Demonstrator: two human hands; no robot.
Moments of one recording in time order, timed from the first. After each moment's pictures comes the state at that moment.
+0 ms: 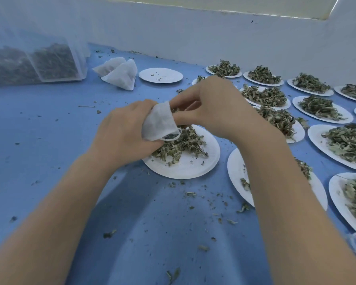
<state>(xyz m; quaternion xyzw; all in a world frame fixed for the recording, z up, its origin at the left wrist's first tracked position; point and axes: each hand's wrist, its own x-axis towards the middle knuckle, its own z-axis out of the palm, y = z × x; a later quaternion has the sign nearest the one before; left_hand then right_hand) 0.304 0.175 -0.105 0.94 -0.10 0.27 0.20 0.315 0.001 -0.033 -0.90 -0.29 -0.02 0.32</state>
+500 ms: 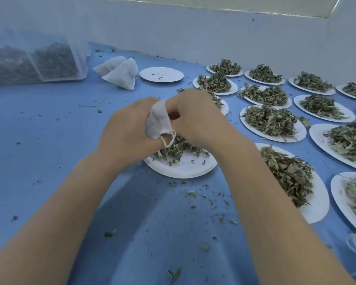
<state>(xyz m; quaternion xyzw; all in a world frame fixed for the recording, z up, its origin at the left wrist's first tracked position) 0.295 0.161 -0.098 0.92 -0.06 0.25 0.31 0.316 0.026 -0.054 -0.90 -0.32 -0.04 0.29</state>
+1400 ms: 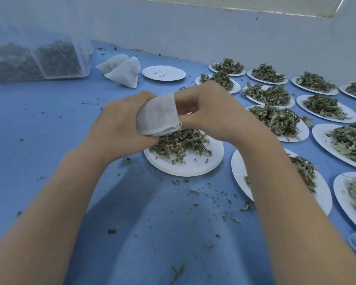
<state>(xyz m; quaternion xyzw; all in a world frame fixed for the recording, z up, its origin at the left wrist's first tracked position) 0.298 0.187 -0.096 0.93 -0.08 0.24 0.26 0.319 0.007 -0.048 -0.85 -0.33 0.04 0.42</state>
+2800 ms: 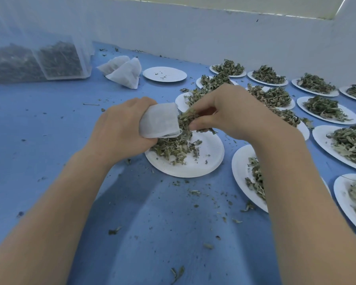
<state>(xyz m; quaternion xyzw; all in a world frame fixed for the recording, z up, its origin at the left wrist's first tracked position) 0.303 0.189 -0.103 0.95 -0.08 0.25 0.19 0.324 -0.012 -0.037 -0.93 -0.28 0.01 0.24</state>
